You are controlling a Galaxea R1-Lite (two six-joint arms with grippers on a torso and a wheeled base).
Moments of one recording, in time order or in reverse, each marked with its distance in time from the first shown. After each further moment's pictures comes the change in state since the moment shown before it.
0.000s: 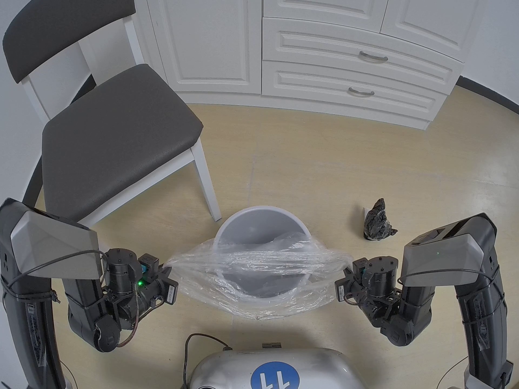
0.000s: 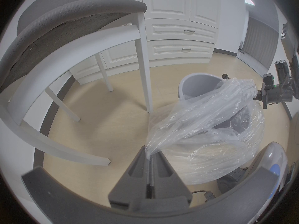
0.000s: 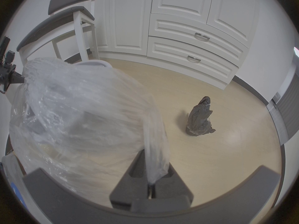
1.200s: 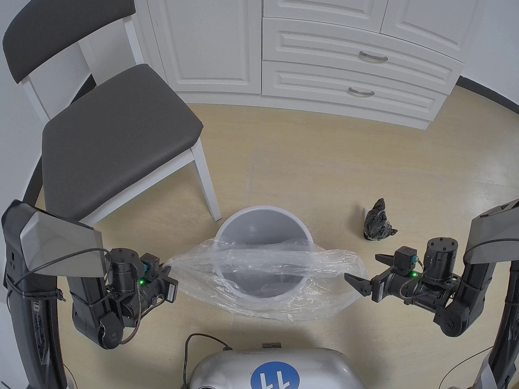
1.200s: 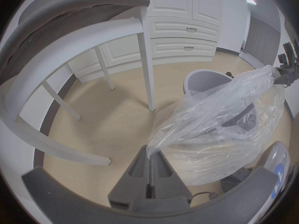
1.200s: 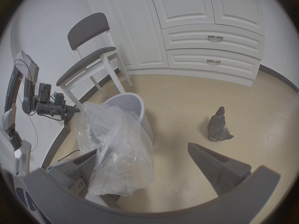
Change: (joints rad) left arm 0.020 0.042 -0.038 0.000 0.004 0.002; right arm -0.174 -0.329 0.309 0.000 0.574 0.045
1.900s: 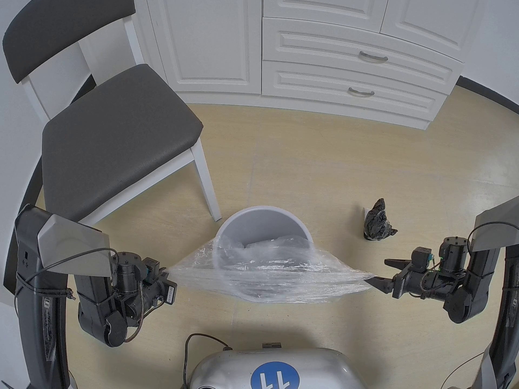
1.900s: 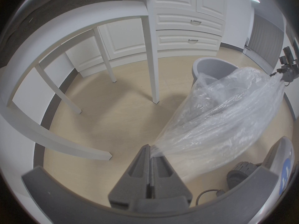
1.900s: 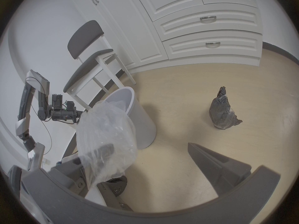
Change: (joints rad) left arm 0.035 0.091 -0.051 0.001 0.001 0.001; right arm -0.263 0.130 -0.058 0.000 0.392 -0.001
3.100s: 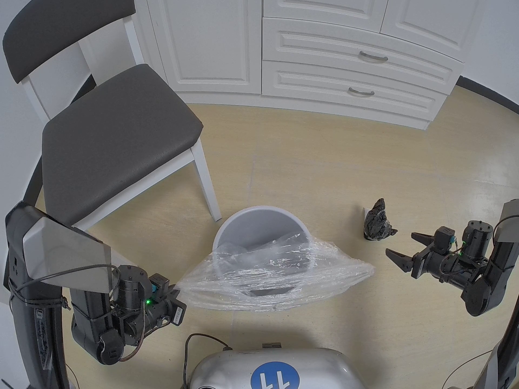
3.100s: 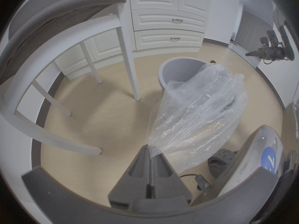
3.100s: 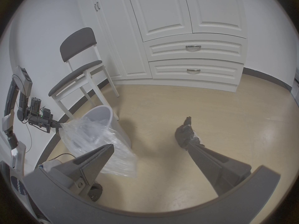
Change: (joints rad) left arm -0.117 -0.095 0.164 -0.002 -0.007 0.009; right arm -0.067 -0.187 0.040 0.000 -0.128 -0.079
